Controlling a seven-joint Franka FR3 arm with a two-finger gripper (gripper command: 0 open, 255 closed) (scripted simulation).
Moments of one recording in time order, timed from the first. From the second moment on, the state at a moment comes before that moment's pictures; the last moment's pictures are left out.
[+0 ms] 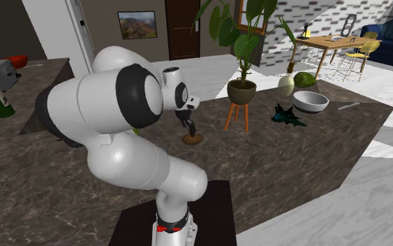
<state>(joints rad) -0.38 -0.62 0.40 -2.80 0.07 2.33 0.96</state>
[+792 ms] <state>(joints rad) -0.48 -0.47 0.48 -2.84 0.02 2.55 1.08</state>
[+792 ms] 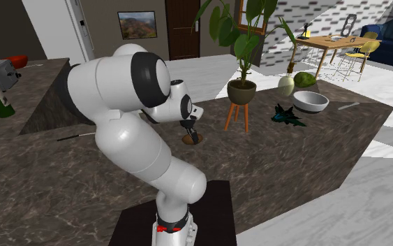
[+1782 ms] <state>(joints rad) -0.48 -0.47 0.47 -2.84 0.02 2.54 1.08</state>
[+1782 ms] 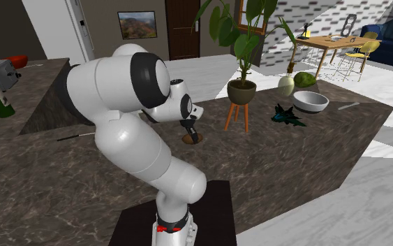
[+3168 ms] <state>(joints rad) -0.43 -0.67 0.38 -2.68 0.05 2.19 0.99</state>
